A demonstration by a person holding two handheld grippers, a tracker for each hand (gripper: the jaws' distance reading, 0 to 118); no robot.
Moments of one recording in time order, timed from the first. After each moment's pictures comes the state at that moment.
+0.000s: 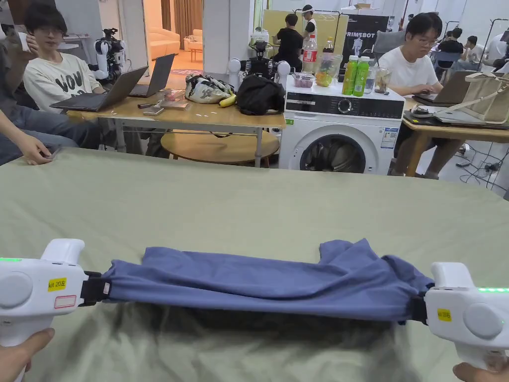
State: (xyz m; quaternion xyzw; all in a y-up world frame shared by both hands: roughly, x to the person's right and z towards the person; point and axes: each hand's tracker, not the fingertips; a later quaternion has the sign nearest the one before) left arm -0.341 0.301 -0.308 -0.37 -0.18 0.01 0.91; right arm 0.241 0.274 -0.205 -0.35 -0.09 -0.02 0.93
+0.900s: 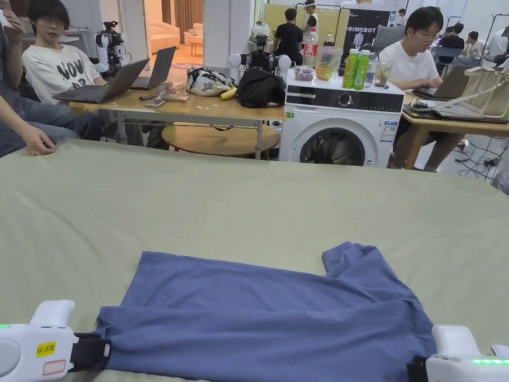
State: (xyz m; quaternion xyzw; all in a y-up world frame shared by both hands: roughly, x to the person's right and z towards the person) left arm -0.356 0.221 -0.255 -0.43 -0.16 0.04 0.89; right arm 0.203 0.218 -0.126 -0.40 -0.15 0.01 0.90
